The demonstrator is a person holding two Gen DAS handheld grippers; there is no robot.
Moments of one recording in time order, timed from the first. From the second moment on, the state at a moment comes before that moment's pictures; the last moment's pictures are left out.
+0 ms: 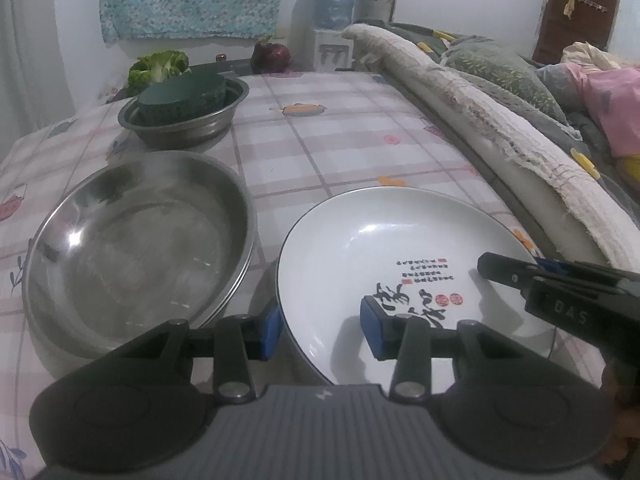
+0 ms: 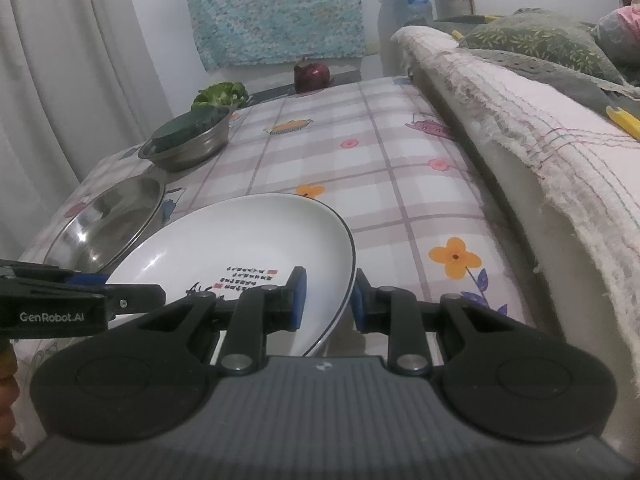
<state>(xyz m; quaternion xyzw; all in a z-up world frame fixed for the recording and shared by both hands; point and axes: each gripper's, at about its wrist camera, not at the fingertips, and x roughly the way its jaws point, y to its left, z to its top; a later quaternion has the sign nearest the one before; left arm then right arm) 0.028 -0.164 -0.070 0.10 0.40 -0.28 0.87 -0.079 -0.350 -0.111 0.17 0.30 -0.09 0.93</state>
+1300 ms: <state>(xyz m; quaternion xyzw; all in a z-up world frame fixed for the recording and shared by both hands) 0.036 -0.168 -0.081 0.08 0.41 -0.29 0.86 -0.078 -0.358 -0.119 0.18 0.28 -0.09 0.94</state>
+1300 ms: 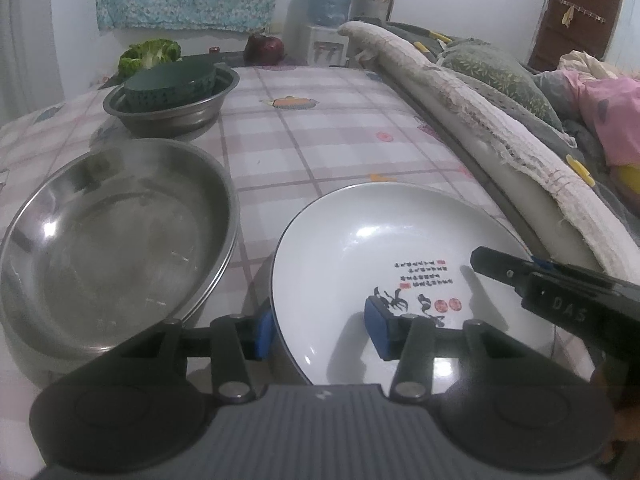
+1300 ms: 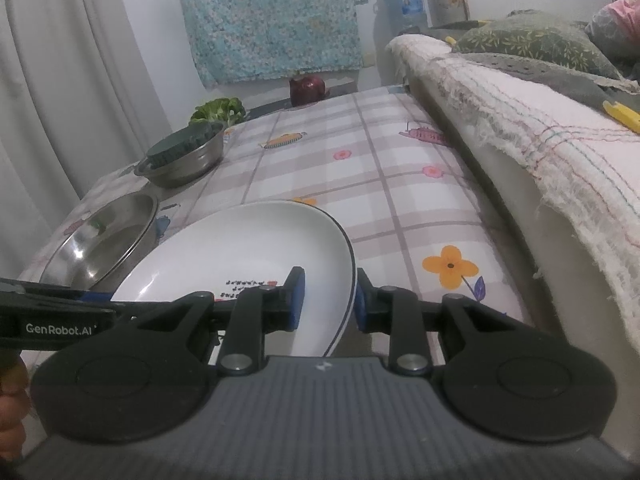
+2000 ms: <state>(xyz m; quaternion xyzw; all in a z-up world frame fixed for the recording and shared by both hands) 0.032 -0.166 -0.064 0.06 0.40 -0.29 0.87 -0.087 -0.359 -0.105 0.19 0.26 -0.10 0.94</state>
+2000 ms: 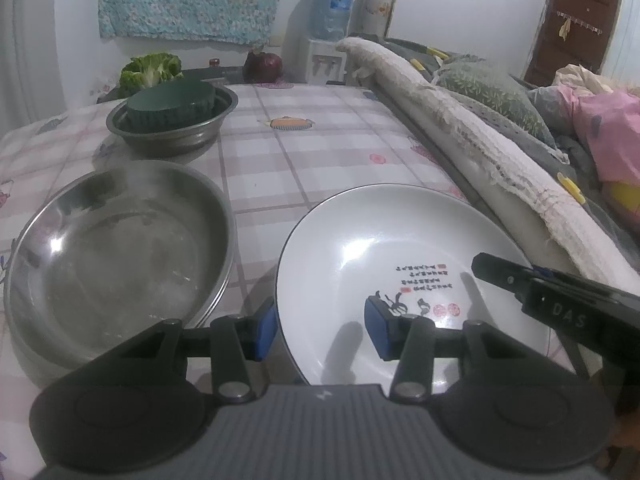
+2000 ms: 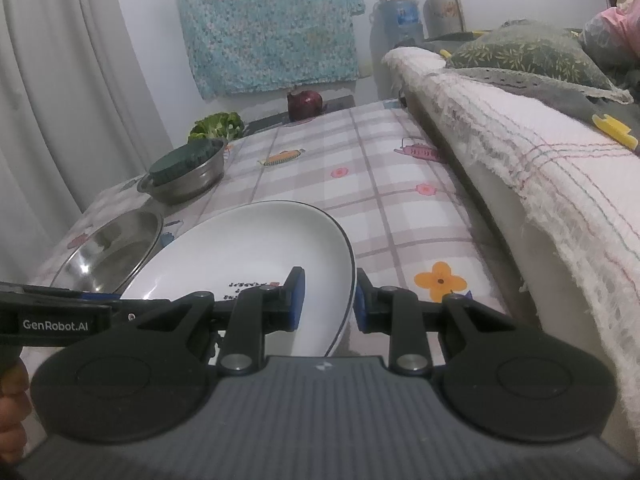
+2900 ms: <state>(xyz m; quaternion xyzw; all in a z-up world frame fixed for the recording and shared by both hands) 0.053 -0.118 -0.032 0.01 0.37 -0.25 0.90 -0.047 -0.331 -0.070 0.17 0.23 -0.05 0.96</state>
